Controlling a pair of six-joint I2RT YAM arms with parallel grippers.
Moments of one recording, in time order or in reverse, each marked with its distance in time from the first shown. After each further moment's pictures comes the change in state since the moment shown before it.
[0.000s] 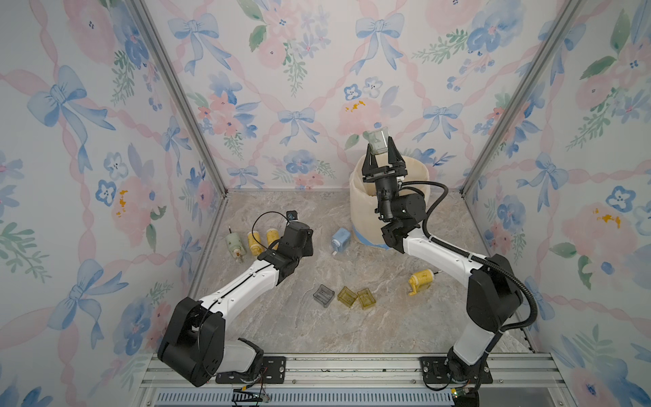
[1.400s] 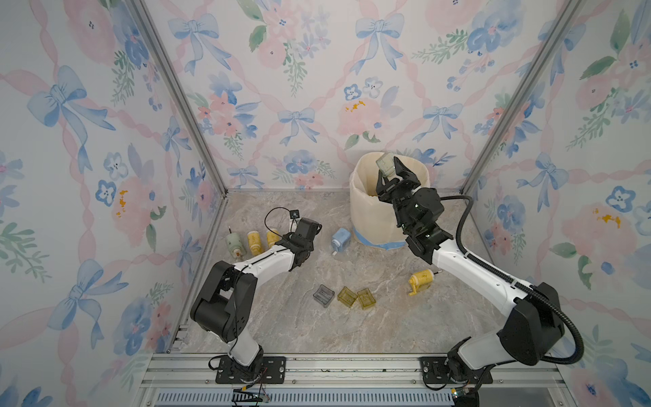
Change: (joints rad) left arm 0.028 0.308 0.114 0.031 -0.200 -0.034; right arm -0.061 -0.251 -0.165 -0.621 0.003 0.001
